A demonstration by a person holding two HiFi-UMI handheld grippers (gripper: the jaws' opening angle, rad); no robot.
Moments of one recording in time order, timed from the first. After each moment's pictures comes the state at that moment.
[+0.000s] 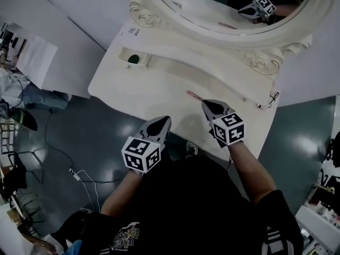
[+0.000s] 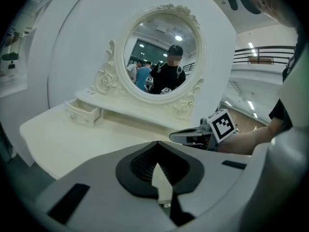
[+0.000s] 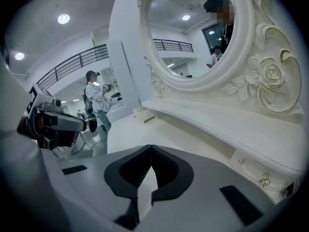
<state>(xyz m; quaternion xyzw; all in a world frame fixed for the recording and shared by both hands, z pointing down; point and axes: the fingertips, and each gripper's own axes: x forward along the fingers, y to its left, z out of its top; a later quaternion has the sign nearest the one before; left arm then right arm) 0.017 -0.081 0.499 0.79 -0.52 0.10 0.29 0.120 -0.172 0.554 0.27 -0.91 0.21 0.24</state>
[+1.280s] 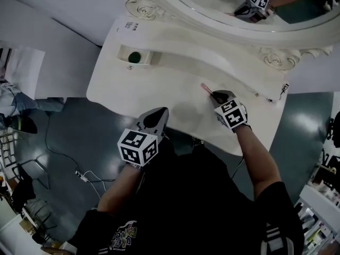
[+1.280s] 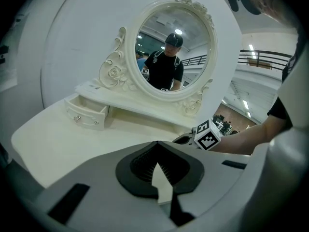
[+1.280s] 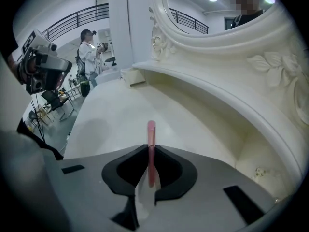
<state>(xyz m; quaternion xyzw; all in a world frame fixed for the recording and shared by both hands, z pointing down) -0.054 -0.124 0.525 0.81 -0.48 0.12 0.32 0.114 -0.210 0.661 0.26 -0.85 0.15 0.43</state>
